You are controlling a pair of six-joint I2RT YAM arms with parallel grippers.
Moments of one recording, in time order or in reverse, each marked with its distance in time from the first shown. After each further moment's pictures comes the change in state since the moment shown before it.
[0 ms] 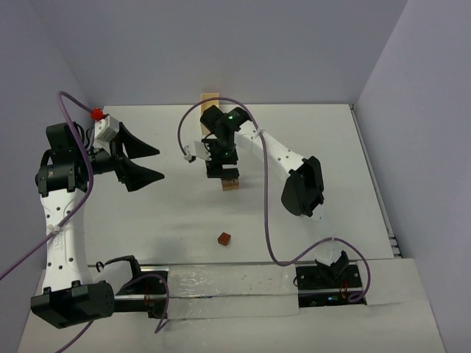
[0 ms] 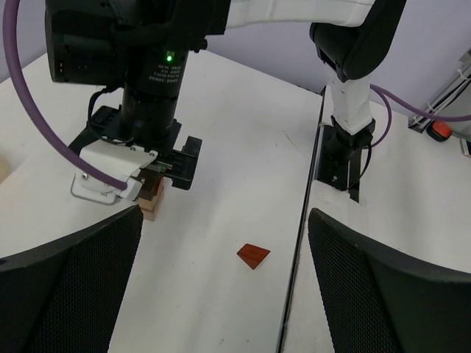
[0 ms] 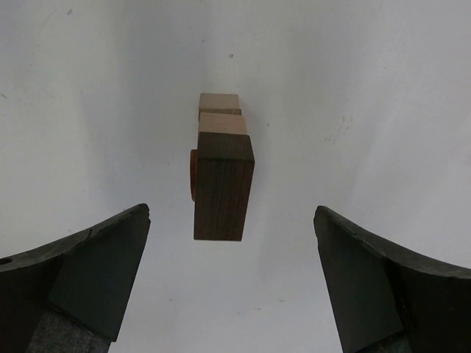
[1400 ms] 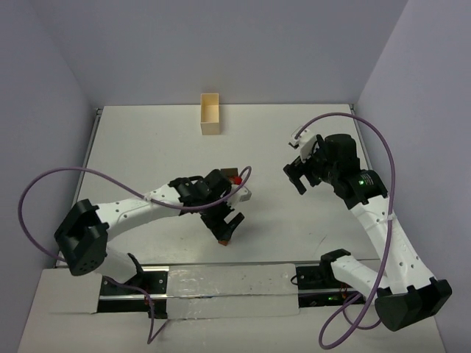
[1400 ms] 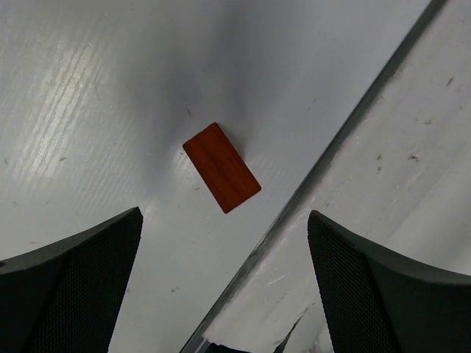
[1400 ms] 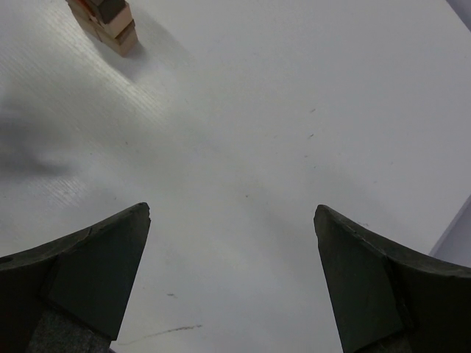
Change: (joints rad) left arm -1.144 0.388 -0.270 0.214 -1.228 -0.475; right arm -0.465 -1.287 -1.184 0.581 -0.023 0.530
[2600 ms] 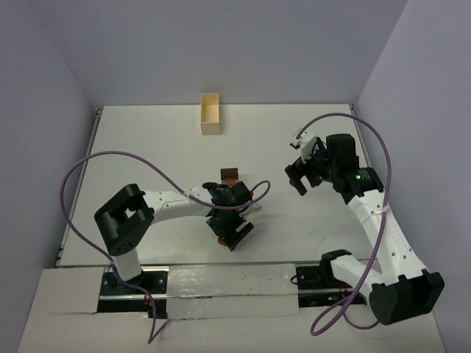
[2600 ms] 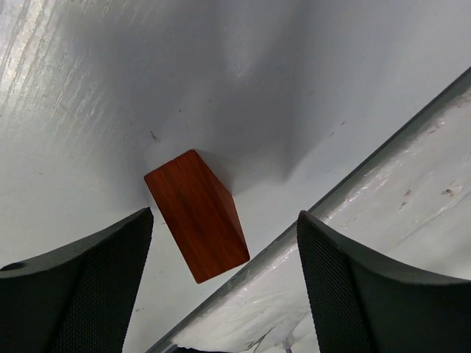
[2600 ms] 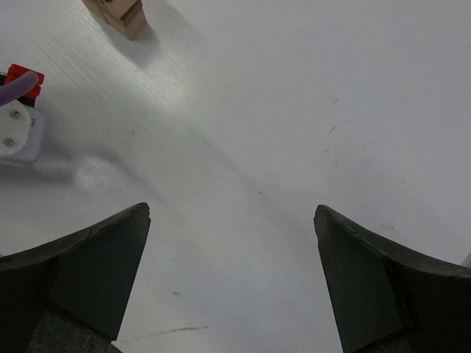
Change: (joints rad) left arm -0.099 0.317 0.111 -0.061 -0.057 -0.129; right arm -0.086 0.046 -0.050 0.020 -0.111 -0.034
